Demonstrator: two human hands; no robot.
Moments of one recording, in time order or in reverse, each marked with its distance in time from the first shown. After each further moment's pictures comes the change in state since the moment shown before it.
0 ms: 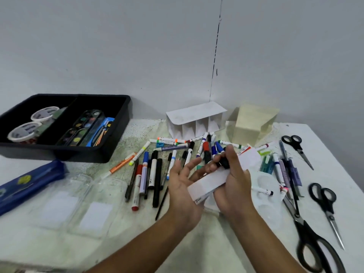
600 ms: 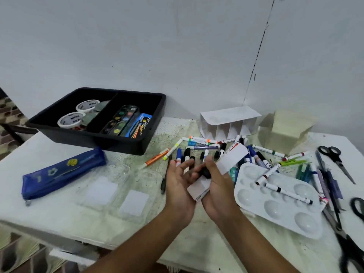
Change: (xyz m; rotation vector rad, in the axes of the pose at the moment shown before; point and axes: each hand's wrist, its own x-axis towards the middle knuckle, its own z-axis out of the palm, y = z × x) left_hand -0.017 0.057 -0.065 0.053 0.145 0.211; right_hand -0.024 0.098 0.037 -0.124 -0.114 0.174
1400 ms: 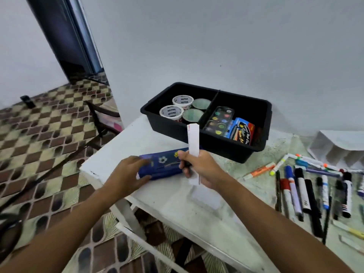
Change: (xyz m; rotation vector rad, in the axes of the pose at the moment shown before) left_hand 0.025 0.279 -0.366 1.993 0.072 0.741; right_hand 0.057 0.232 0.196 -0.807 -0.504 0.325
